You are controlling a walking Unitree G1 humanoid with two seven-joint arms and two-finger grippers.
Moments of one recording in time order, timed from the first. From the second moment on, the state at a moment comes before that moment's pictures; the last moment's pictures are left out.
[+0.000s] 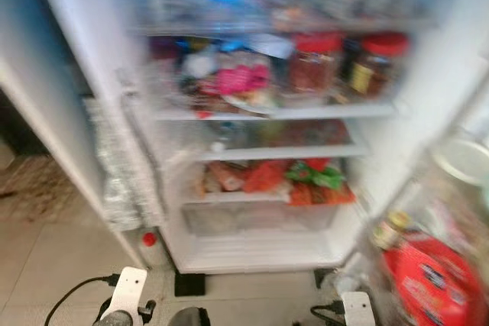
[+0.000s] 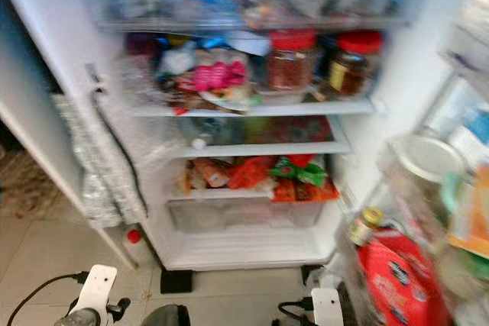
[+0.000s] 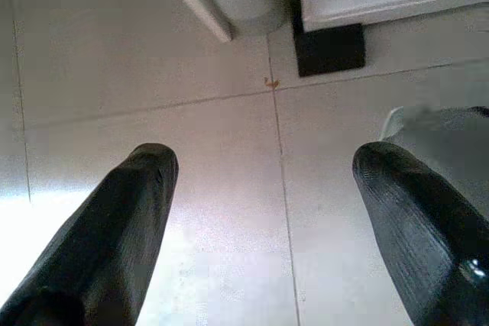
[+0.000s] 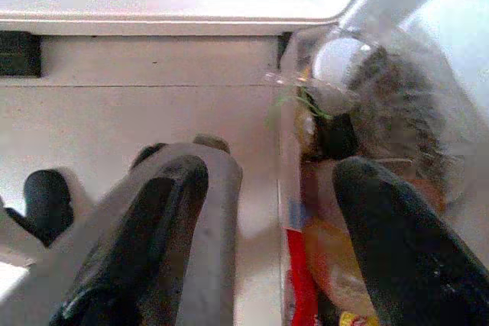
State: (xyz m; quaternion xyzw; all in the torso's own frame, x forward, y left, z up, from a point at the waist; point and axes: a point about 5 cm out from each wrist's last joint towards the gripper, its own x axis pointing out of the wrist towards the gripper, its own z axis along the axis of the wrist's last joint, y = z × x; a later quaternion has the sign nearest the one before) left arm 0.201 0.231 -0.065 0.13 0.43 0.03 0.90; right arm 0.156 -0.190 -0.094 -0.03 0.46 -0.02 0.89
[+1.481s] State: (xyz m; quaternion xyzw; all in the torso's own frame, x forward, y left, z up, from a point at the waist) left arm 0.191 0.231 -0.071 0.12 0.43 0.03 0.89; right arm 0.160 -0.186 -0.092 -0.02 0.45 -0.03 0.89
